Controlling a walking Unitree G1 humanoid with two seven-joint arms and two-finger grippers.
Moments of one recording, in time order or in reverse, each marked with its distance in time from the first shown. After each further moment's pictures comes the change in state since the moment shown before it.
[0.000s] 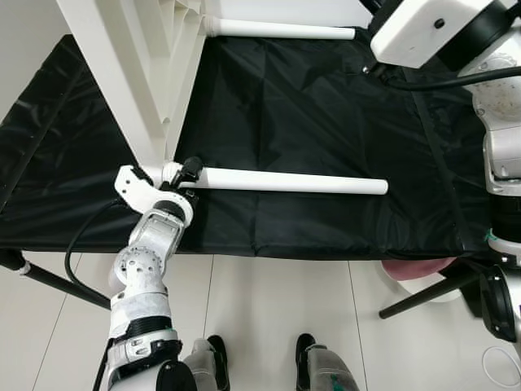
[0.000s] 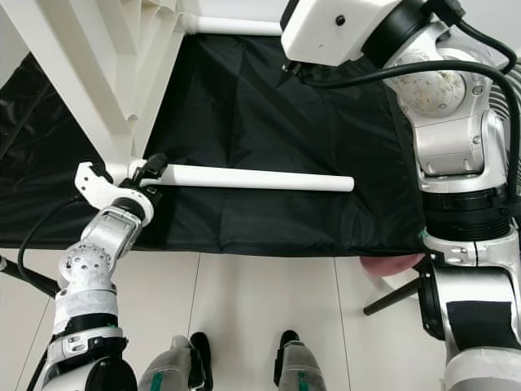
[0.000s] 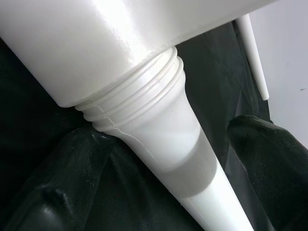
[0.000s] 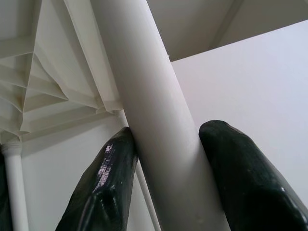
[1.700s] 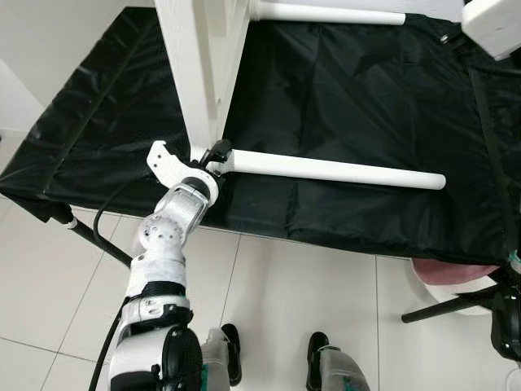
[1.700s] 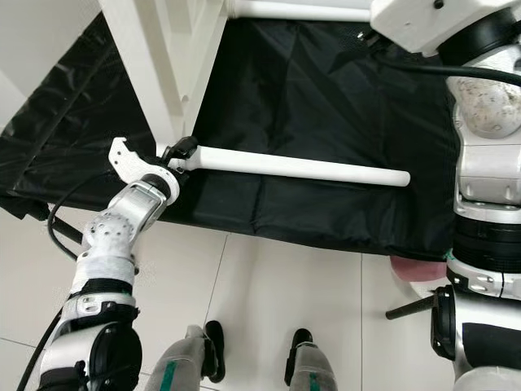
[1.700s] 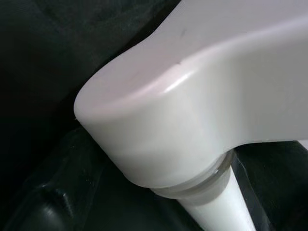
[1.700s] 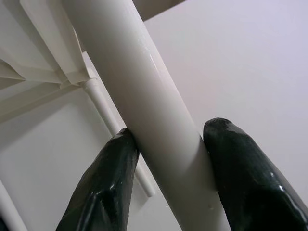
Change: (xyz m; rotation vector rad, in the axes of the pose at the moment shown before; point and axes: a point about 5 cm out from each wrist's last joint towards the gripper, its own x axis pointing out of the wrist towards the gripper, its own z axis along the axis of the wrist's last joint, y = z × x) left arm 0.036 -0.042 -0.020 -0.034 0.109 -0.070; right arm -0.044 -0.023 -0.031 0.000 0.273 -0.241
